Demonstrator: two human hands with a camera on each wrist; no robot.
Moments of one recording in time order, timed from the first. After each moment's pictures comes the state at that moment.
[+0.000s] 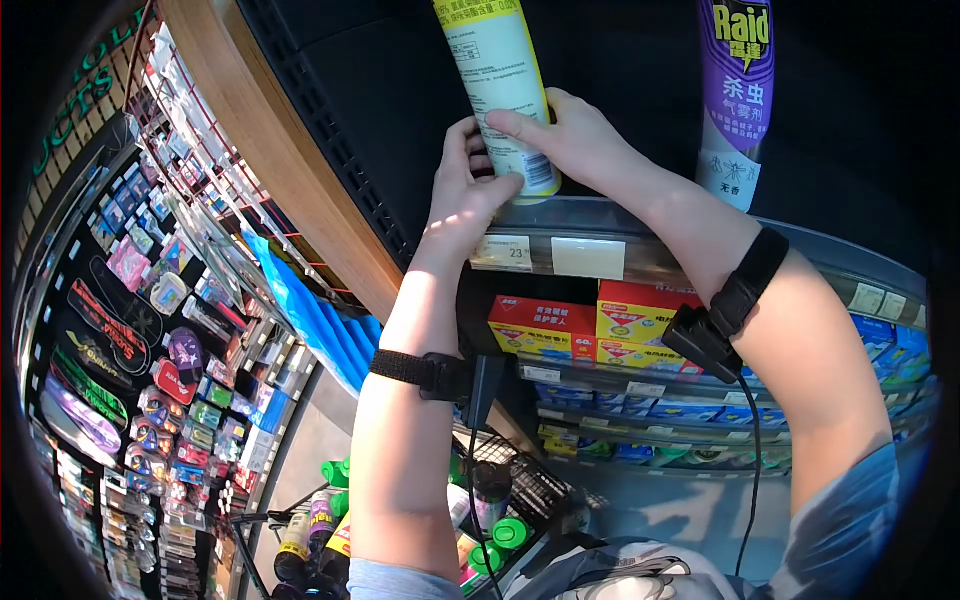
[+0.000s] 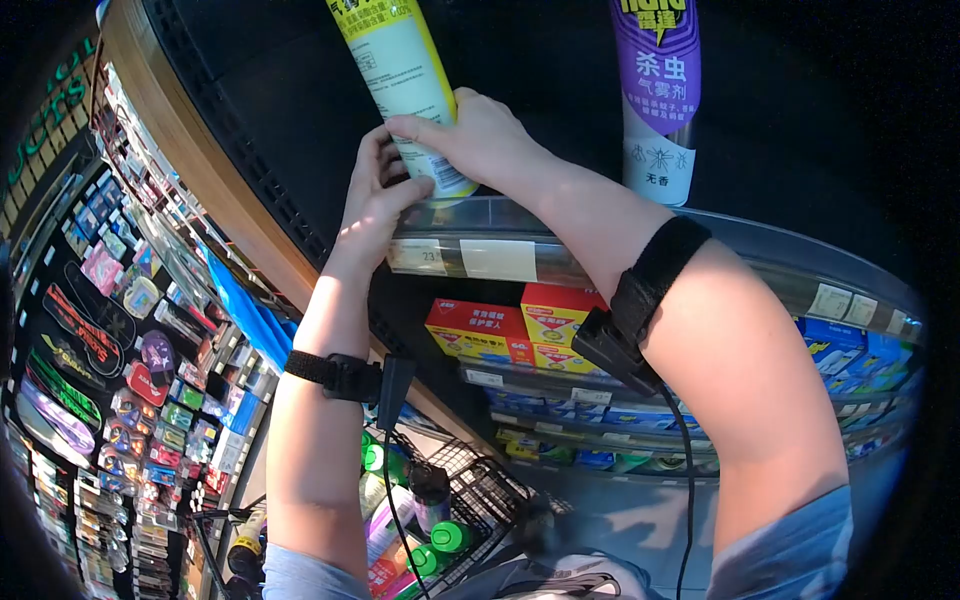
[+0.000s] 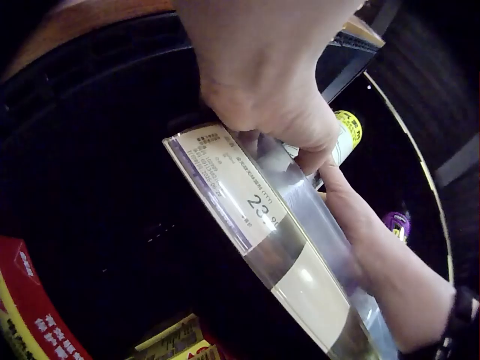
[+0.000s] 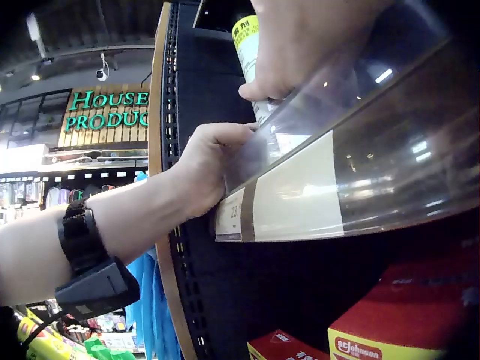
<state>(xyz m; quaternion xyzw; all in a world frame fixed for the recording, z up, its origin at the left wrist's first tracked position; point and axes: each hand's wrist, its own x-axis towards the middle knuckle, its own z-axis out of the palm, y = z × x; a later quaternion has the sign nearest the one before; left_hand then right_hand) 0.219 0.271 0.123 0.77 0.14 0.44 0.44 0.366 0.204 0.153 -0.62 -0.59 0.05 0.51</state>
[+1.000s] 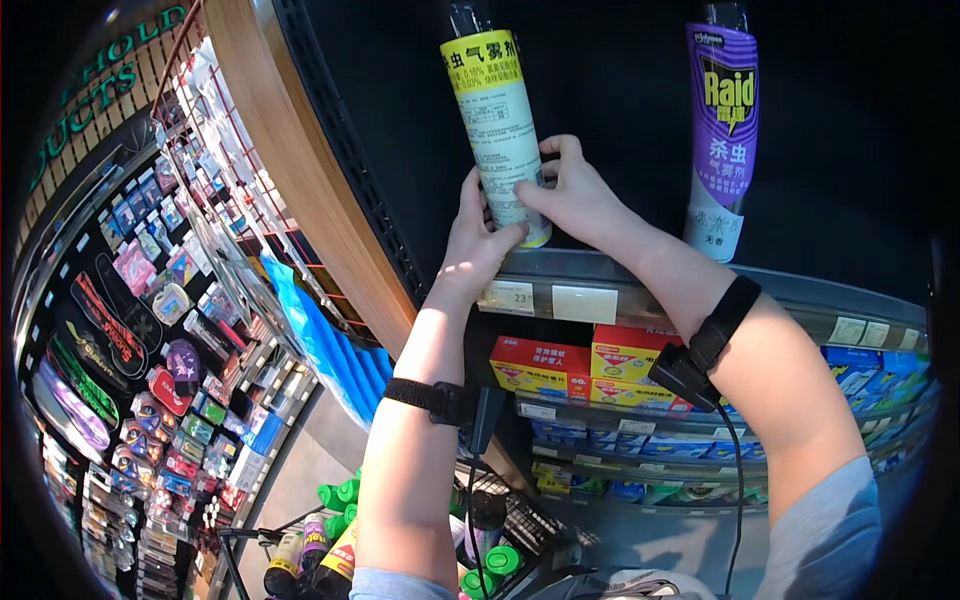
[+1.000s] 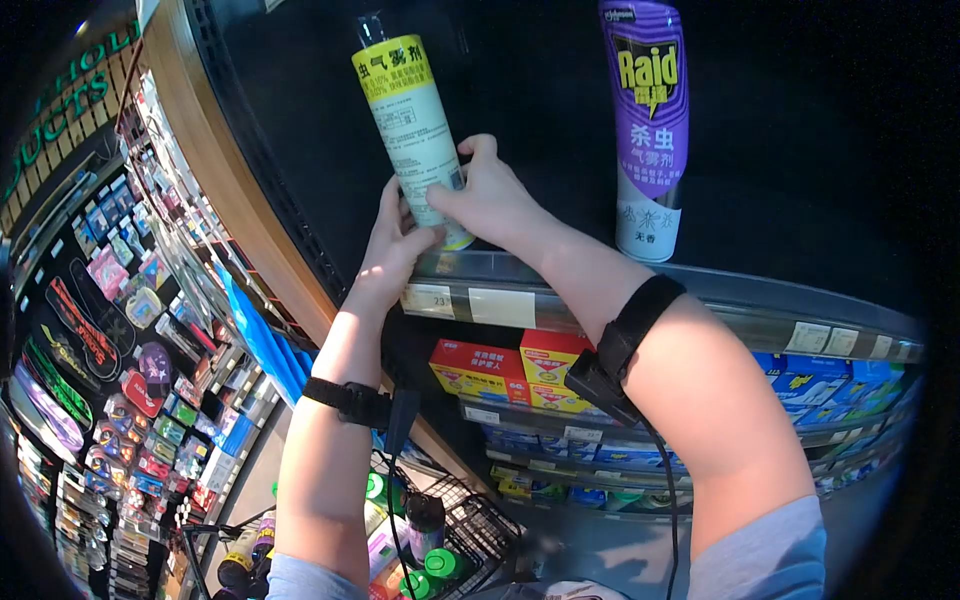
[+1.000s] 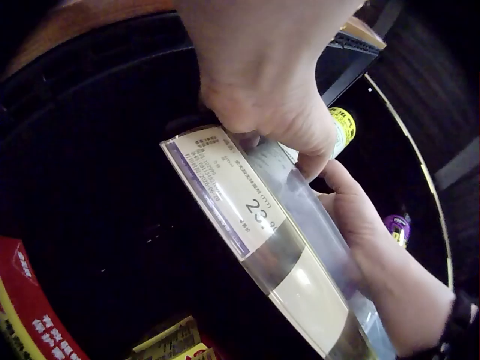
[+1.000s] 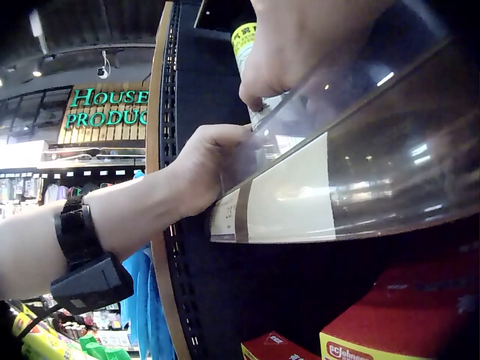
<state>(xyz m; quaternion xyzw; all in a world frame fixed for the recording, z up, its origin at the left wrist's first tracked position) 0.220 0.276 0.124 0.76 0.12 0.43 0.47 0.364 0.193 0.162 -0.57 -0.60 0.12 0.54</state>
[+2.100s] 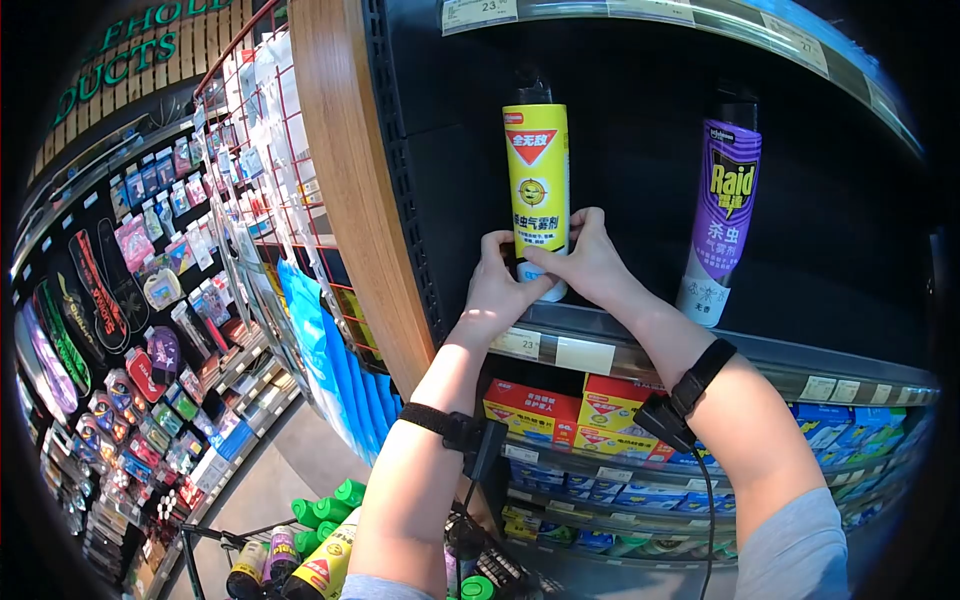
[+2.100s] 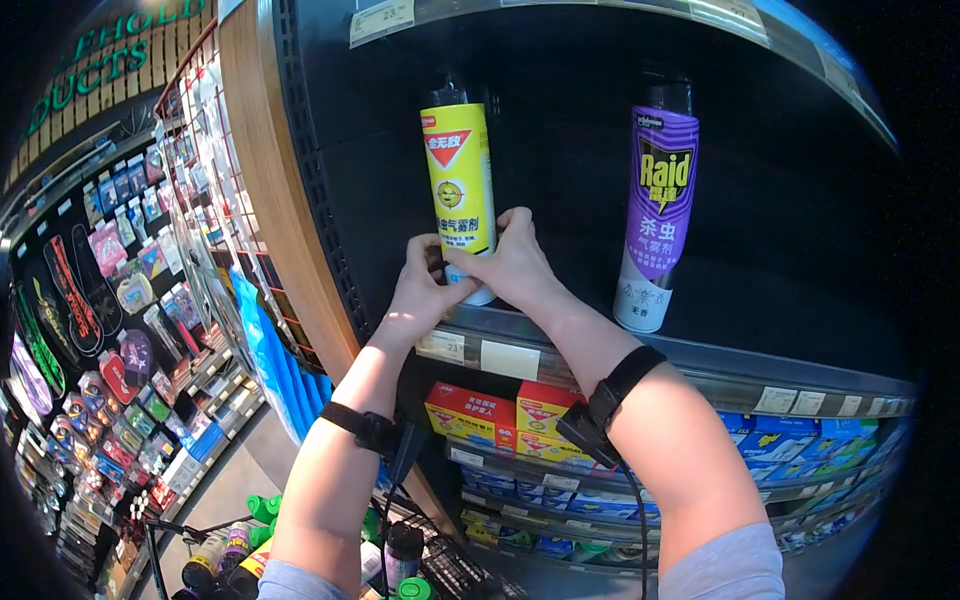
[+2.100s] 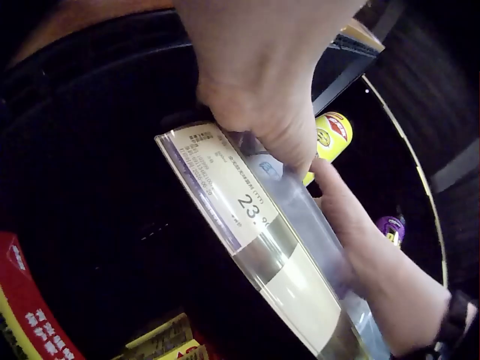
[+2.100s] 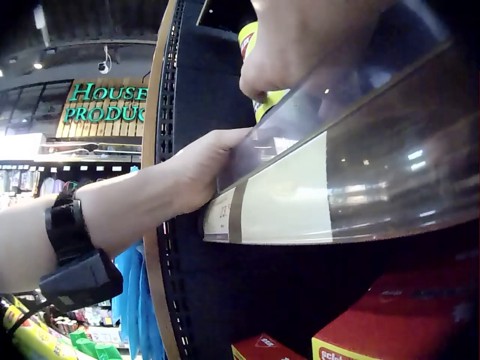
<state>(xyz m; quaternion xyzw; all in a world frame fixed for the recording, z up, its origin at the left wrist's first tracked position) 0.226 0.281 0.116 0.80 0.20 0.48 0.32 0.358 0.196 0.157 -0.64 -0.56 -0.01 0.53</state>
